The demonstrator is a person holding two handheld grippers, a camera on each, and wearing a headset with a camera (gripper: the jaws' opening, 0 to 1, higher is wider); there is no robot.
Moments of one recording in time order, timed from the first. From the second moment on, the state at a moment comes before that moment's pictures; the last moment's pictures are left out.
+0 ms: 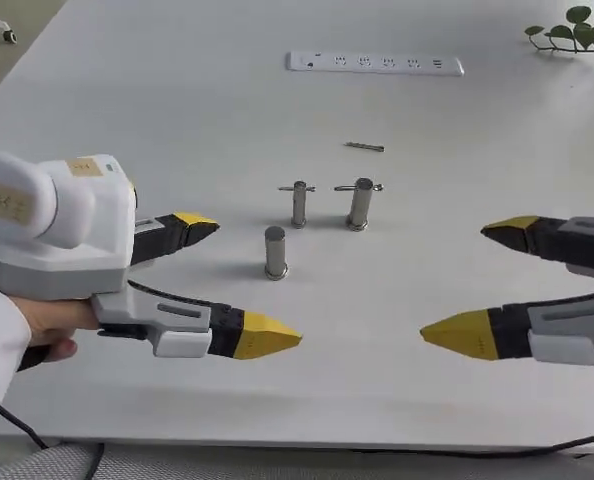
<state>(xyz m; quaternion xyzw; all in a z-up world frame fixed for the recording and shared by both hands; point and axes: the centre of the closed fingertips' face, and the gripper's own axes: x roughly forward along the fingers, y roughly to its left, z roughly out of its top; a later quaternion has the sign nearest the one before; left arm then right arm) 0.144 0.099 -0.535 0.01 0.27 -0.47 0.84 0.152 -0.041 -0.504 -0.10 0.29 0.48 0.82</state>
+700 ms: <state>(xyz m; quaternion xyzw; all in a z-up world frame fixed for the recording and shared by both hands) 0.134 0.111 -0.550 0.02 0.29 -0.46 0.84 0.257 -0.044 -0.489 -0.24 0.32 0.51 0.76</state>
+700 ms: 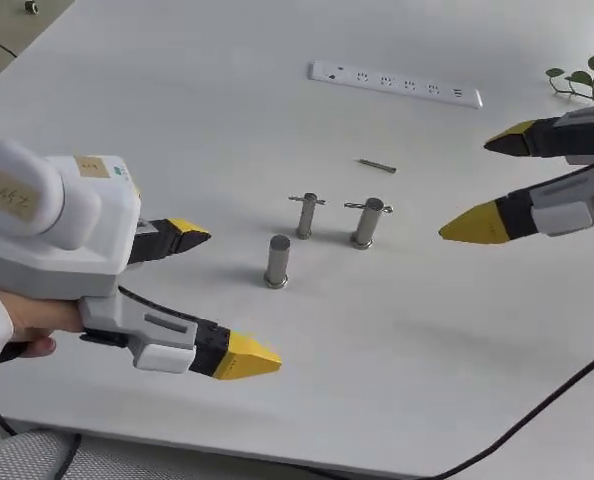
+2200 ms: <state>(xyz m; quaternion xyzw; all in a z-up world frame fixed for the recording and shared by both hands) 0.122 0.114 -0.545 0.00 0.30 -0.45 0.84 0.402 -0.015 -0.598 -0.32 0.42 0.46 0.71</state>
